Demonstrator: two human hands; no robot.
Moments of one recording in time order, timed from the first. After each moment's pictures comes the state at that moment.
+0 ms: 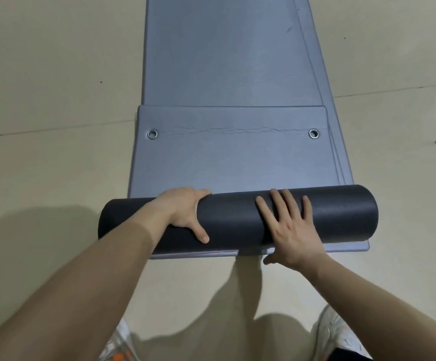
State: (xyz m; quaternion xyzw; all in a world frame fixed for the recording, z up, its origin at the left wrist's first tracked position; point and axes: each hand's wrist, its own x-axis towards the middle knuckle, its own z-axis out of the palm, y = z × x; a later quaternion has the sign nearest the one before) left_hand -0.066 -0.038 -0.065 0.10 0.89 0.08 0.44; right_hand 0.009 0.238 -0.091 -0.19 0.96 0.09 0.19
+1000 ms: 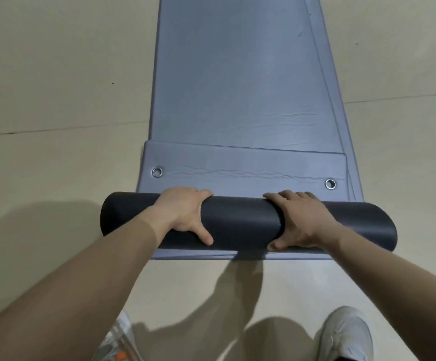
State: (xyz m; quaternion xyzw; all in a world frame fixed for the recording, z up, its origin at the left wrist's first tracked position) left_hand -0.062 -0.039 -0.055 0.11 0.91 0.03 0.39; right_hand -0.053 0.240 -0.058 -0.19 0.93 -0.01 0.30
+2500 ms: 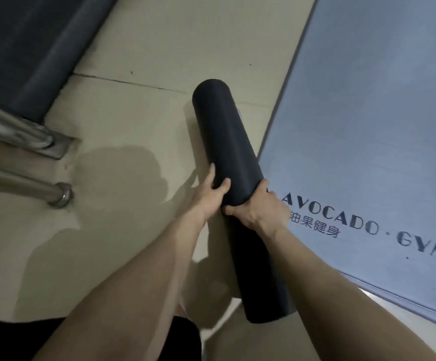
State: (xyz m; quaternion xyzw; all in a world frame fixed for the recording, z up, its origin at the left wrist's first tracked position) left_hand 0.057 -0.195 -0.079 -0.44 0.69 0.56 0.11; right_hand 0.008 -0.058 -0.062 -0.08 0.93 -0.15 0.33
